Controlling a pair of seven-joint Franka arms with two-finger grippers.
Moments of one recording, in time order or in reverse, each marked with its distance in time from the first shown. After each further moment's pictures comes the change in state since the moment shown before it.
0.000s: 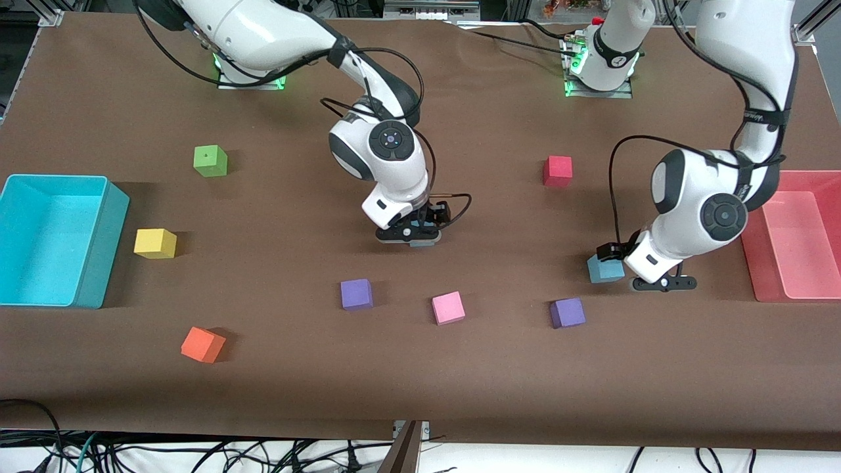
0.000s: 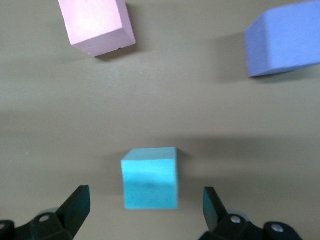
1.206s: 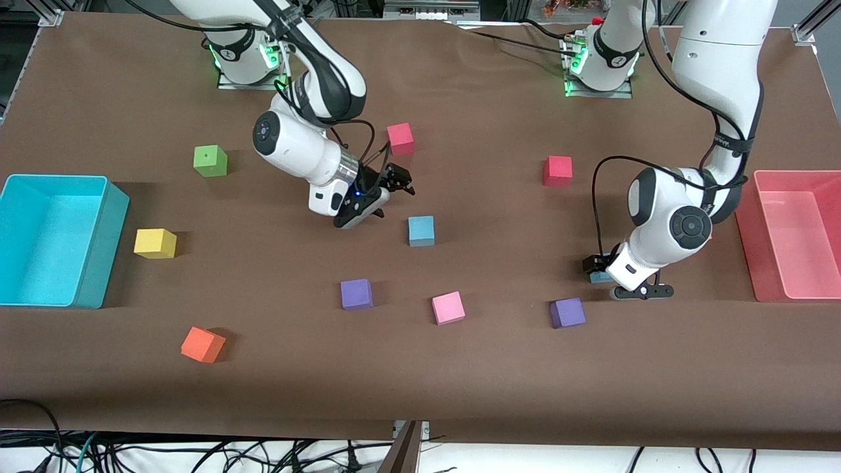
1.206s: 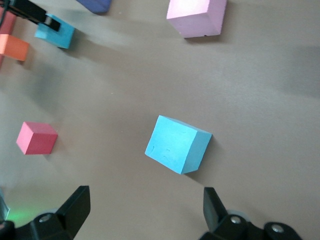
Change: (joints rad) left arm -0.012 0.097 0.003 -0.012 -0.016 0.151 0.003; right arm -0.134 -0.322 -0.026 -0.613 1.092 0.513 -1.346
